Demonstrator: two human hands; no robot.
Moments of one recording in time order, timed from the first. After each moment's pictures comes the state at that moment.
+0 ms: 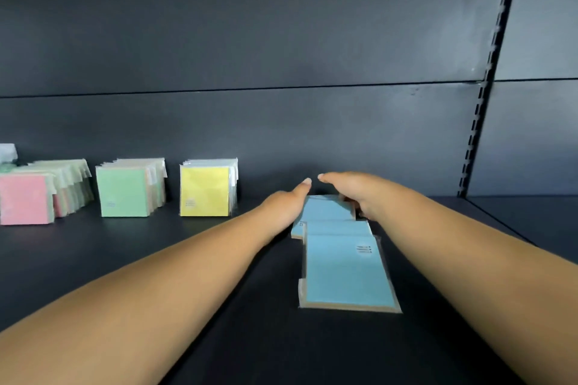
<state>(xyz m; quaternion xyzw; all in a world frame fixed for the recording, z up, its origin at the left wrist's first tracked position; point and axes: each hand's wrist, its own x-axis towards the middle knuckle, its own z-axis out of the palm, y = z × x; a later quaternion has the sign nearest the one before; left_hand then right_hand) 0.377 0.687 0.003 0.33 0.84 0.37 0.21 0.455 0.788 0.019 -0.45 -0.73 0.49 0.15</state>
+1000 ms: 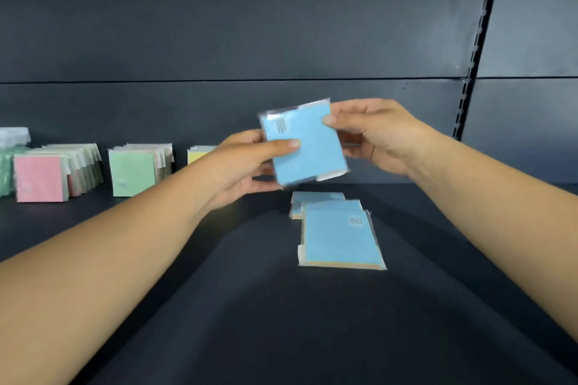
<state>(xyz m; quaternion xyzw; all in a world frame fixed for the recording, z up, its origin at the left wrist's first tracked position) 0.375 0.611 0.048 0.43 0.57 0.62 0.30 0.516 0.736 0.076 -0.15 -0.72 0.61 0.31</state>
